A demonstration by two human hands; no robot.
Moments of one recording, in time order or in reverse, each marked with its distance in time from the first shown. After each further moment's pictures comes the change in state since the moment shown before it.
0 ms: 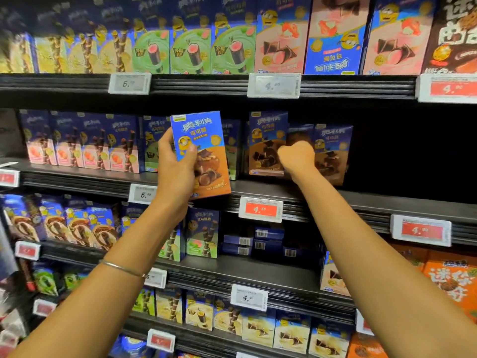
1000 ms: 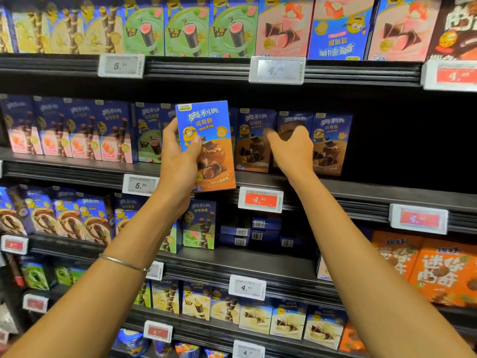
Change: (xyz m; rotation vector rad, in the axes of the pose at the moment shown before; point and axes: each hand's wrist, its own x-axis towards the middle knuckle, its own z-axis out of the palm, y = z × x) left_hand 0.000 -0.008 0.002 -0.054 -0.086 -0.042; right_hand -0.035 -0.001 -0.001 0.074 0.040 -0.150
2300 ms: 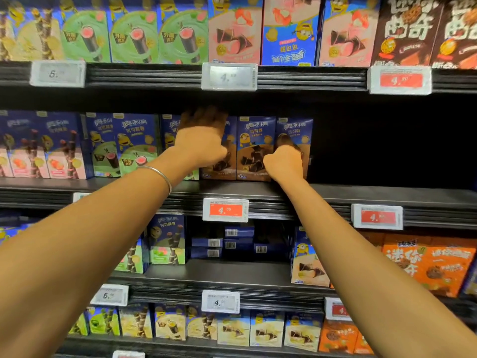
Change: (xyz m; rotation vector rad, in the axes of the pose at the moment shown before) left_hand 0.081 0.003 0.106 1.457 -0.388 0.599; right_hand 0.035 0.044 -0.032 -0.374 0.037 0.111
